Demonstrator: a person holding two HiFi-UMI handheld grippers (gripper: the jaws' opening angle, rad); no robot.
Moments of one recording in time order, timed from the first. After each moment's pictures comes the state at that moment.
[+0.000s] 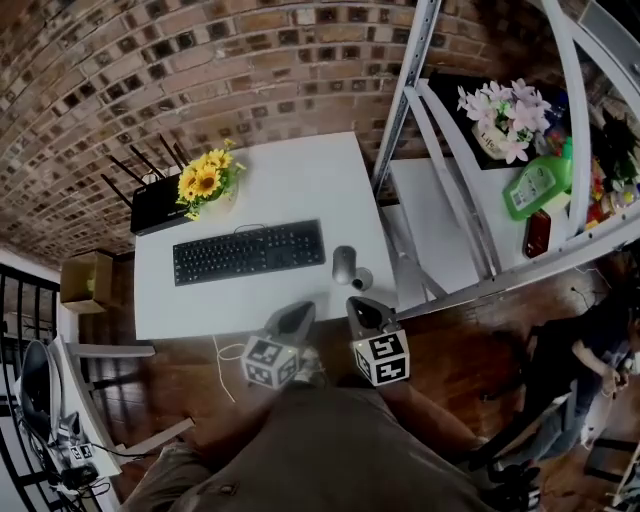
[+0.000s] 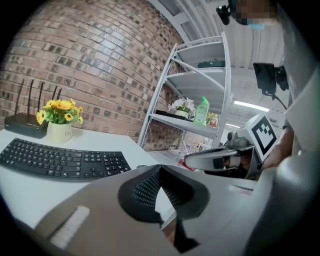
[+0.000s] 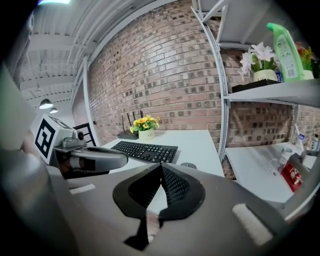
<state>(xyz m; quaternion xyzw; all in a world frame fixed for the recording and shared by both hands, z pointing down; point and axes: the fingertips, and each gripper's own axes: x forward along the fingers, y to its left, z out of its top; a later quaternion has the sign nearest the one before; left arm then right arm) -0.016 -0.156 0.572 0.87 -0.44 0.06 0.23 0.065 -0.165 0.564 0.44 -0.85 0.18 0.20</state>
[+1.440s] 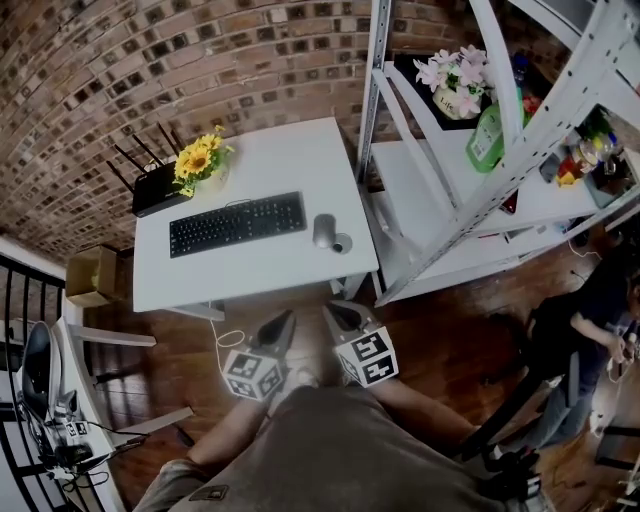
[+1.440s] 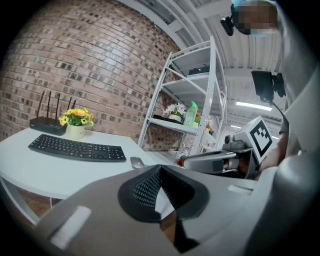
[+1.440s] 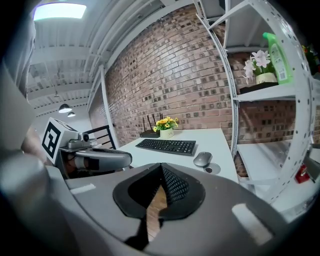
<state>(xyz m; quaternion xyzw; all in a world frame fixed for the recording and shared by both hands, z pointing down) -0.007 -0.035 0.547 0.85 -0.48 0.04 0.21 0.067 -0.048 0.547 0.37 -0.89 0.18 0.18</state>
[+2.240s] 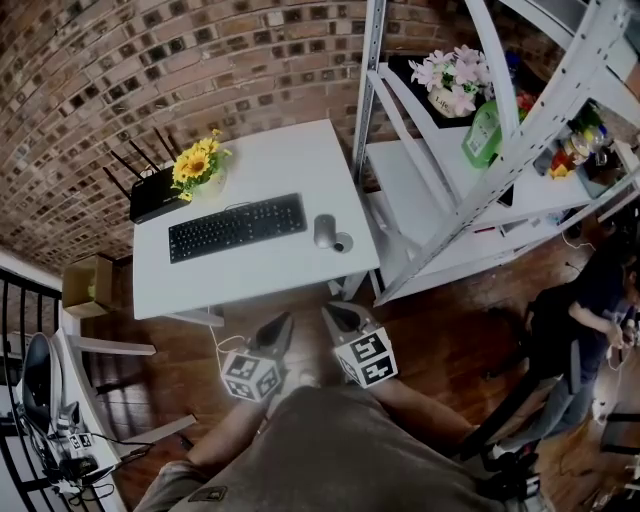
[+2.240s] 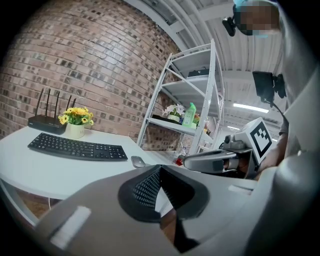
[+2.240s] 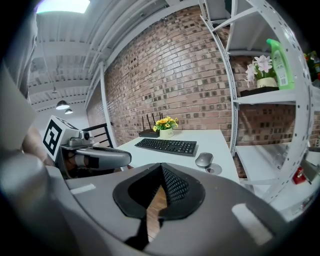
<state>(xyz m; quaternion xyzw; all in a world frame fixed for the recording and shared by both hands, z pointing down) -0.026 -0.031 0.548 0.86 -0.46 0.04 0.22 0.051 -0.042 0.546 0.39 -0.89 0.16 0.19</state>
